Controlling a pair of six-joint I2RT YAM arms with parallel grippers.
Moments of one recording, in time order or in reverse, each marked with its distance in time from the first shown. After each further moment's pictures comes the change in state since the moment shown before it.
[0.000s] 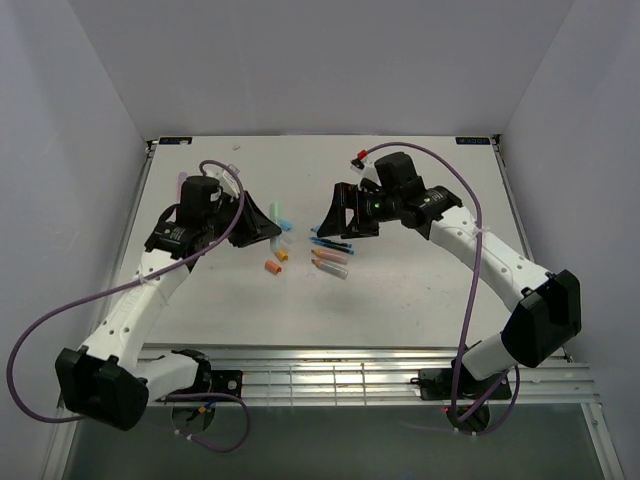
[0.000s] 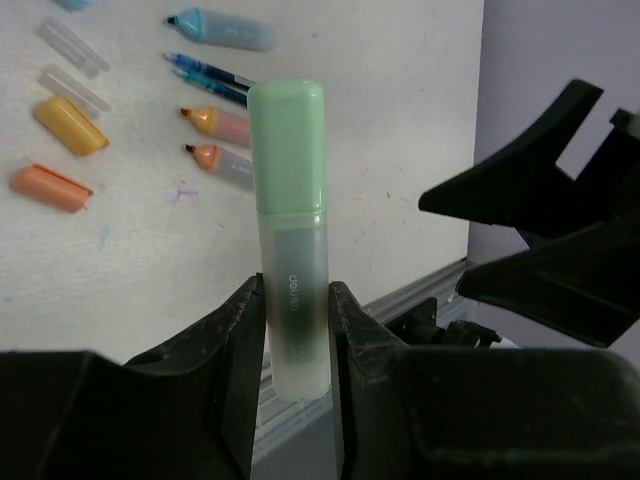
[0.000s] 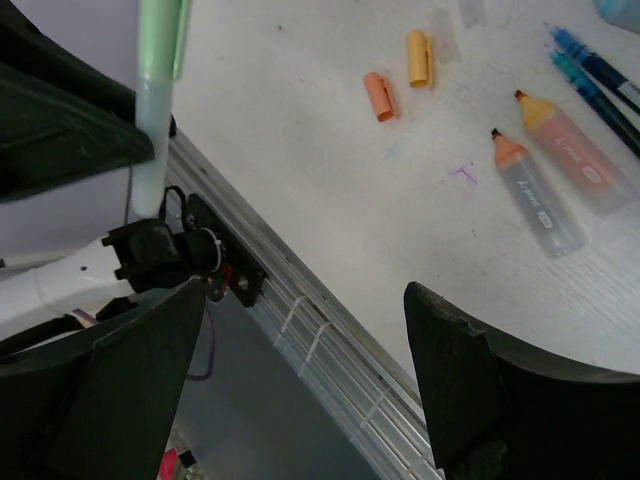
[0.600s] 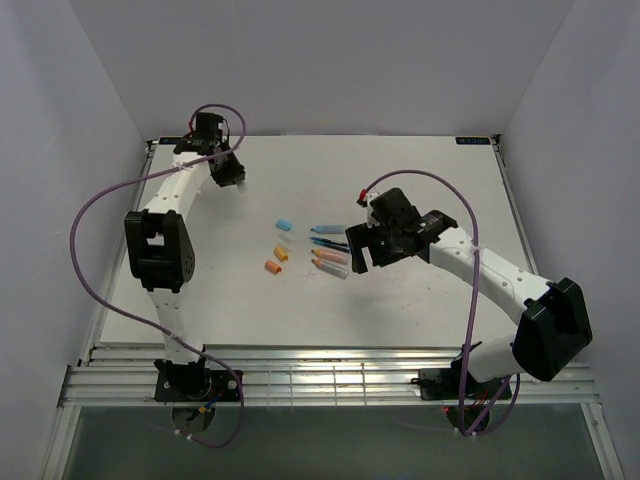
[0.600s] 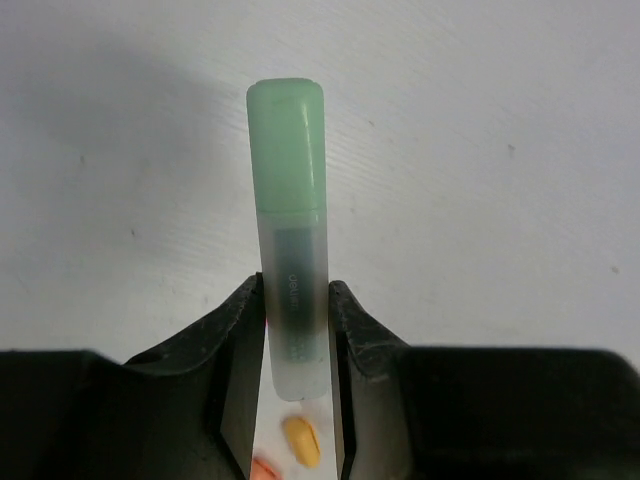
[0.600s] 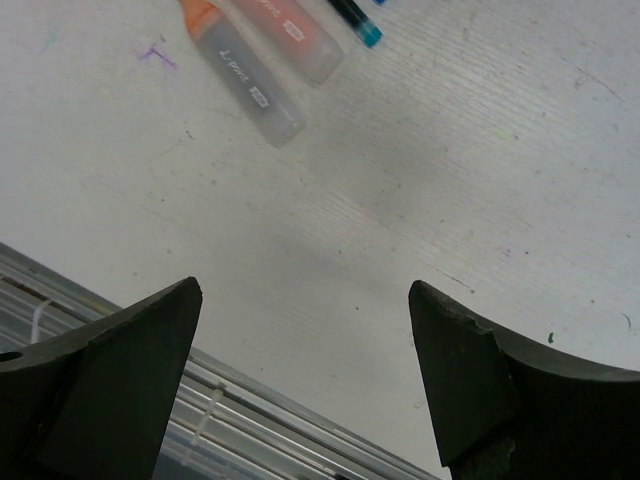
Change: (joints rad) left arm 0.182 0.929 0.780 -0.146 -0.460 0.126; right arm 0.060 -0.087 -0.244 -0.114 0.455 -0.277
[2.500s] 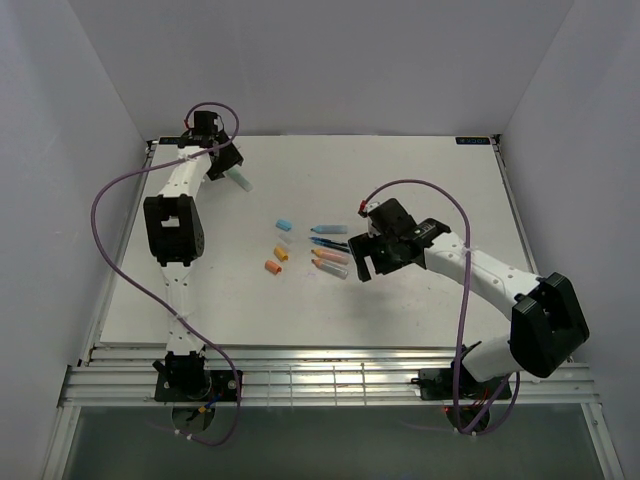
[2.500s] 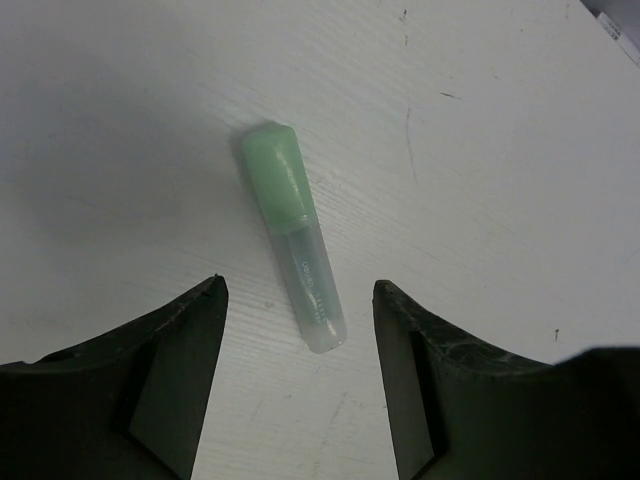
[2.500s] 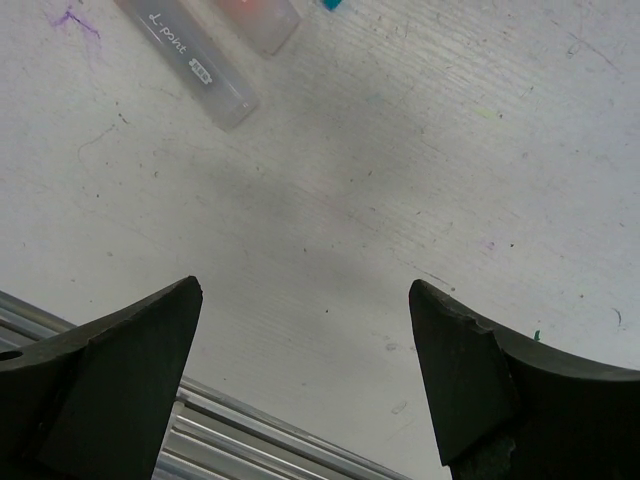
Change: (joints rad) left arm 0.077 0.291 0.313 0.055 0.014 -0.007; right arm 0.002 0.032 -0.071 0.048 0.034 -0.027
